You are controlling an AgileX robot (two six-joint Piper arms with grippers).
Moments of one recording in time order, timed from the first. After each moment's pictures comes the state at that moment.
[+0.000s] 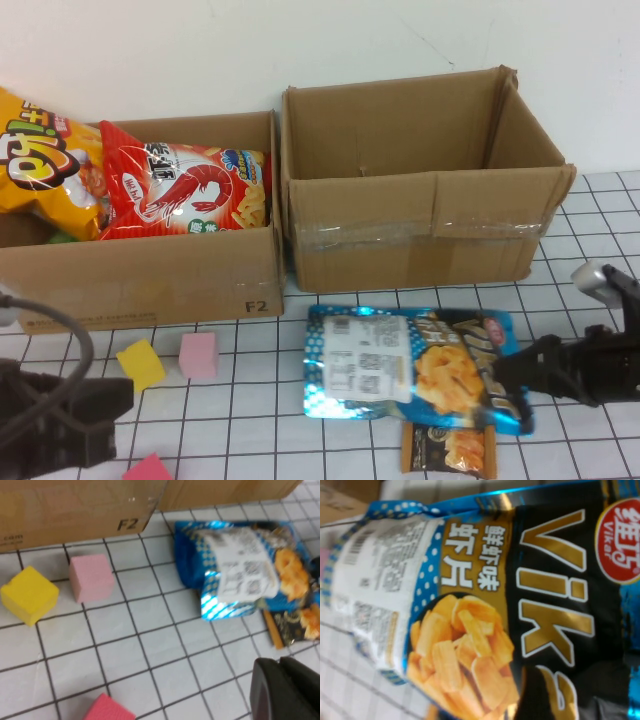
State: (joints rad) right arm 0.01 1.90 -0.72 1.65 0.74 -1.53; left arm -0.01 0.83 -0.57 -0.83 0.74 0.61
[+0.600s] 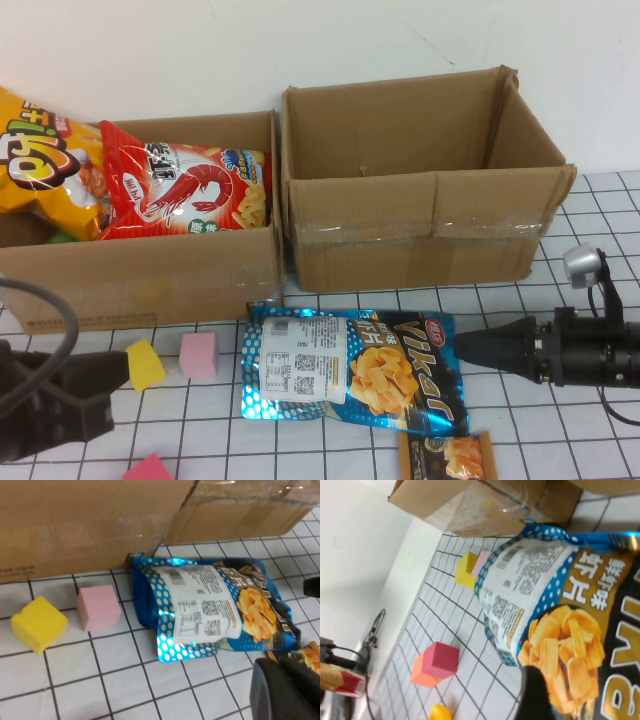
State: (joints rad) right arm 0.01 2.05 -0.80 1.73 1.20 -1.72; left arm -0.01 0.83 -0.57 -0.89 0.66 0.63
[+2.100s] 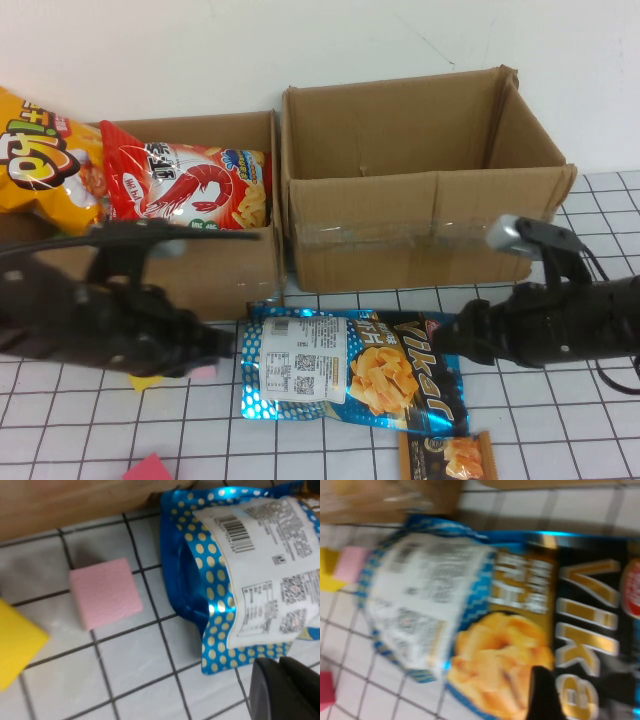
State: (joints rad) right arm 0.33 1.71 -0.86 1.36 0.44 -1.02; left arm -0.23 1.46 -0.86 -0.66 0.56 0.45
